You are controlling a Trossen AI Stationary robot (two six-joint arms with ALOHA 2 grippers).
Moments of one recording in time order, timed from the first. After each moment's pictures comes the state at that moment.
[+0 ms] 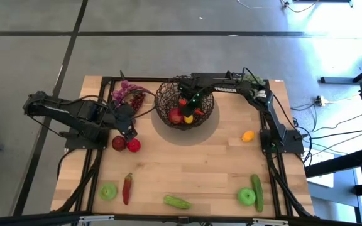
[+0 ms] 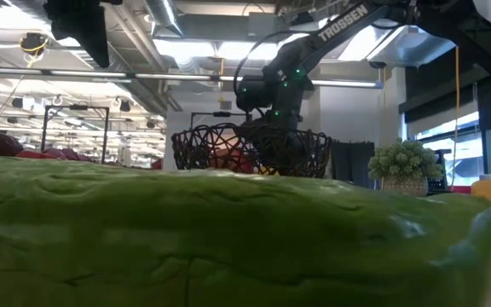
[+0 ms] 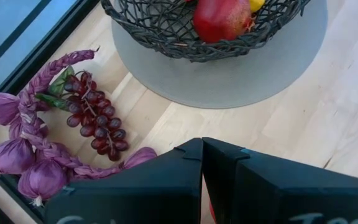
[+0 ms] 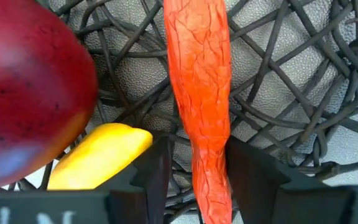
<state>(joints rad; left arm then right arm) -0.21 0.99 1.03 -1.08 -0.51 -0.70 -0.41 2.18 1.71 -0.91 -0.13 0.29</state>
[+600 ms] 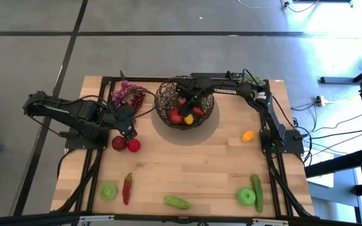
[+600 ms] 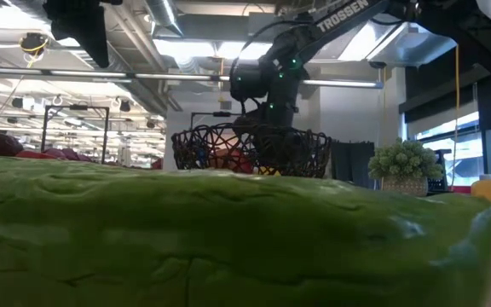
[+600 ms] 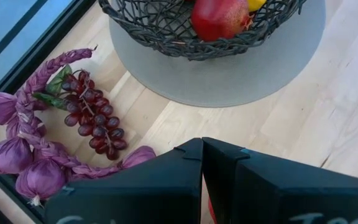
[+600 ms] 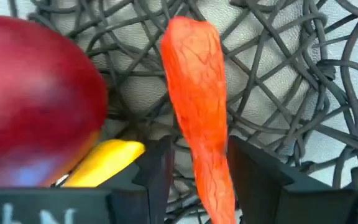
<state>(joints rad) -0.21 0.99 1.03 -1.08 -0.51 -0.70 -0.37 2.18 1.77 -0.95 0.00 0.34</state>
